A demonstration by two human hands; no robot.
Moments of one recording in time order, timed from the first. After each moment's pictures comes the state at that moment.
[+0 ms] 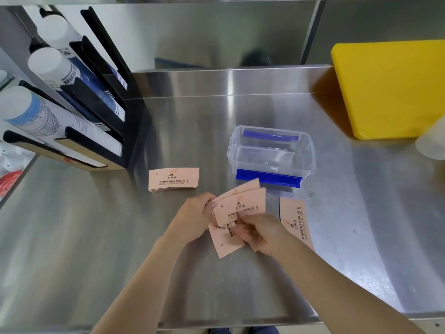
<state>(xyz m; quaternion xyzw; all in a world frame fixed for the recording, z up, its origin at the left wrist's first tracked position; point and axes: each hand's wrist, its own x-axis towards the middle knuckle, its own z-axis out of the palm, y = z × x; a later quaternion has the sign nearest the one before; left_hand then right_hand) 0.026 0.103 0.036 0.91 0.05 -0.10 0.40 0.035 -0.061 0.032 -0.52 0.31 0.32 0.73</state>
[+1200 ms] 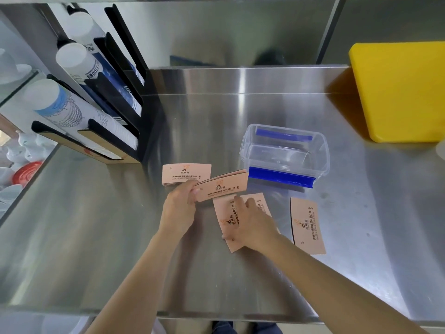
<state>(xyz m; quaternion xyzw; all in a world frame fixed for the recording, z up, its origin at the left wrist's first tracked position) 0.015 0.139 0.037 0.92 0.11 0.09 0.37 0.031 -0.027 0.032 -0.95 -0.15 0.24 0.13</state>
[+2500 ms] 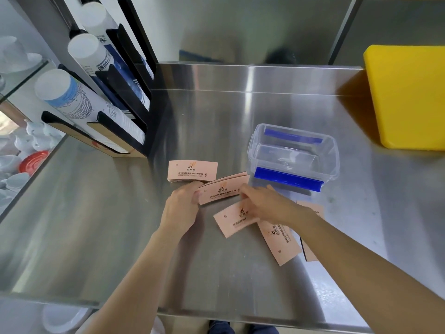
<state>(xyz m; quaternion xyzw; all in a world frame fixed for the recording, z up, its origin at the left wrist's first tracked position) 0.013 0.146 0.035 0.94 0.12 0.05 0.32 0.085 -0.047 0.037 -0.91 -0.30 0.27 0.13</state>
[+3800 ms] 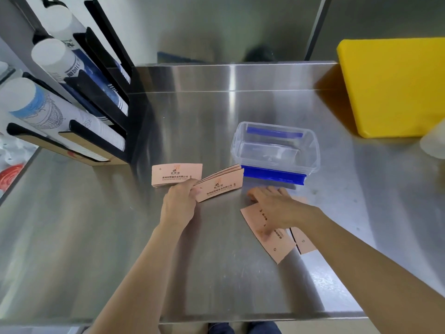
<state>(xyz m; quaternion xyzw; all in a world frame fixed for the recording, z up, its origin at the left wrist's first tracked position) 0.038 0.128 0.030 0.94 0.14 0.02 0.32 0.077 -0.093 0.046 -0.92 -0.25 0.29 0.05</state>
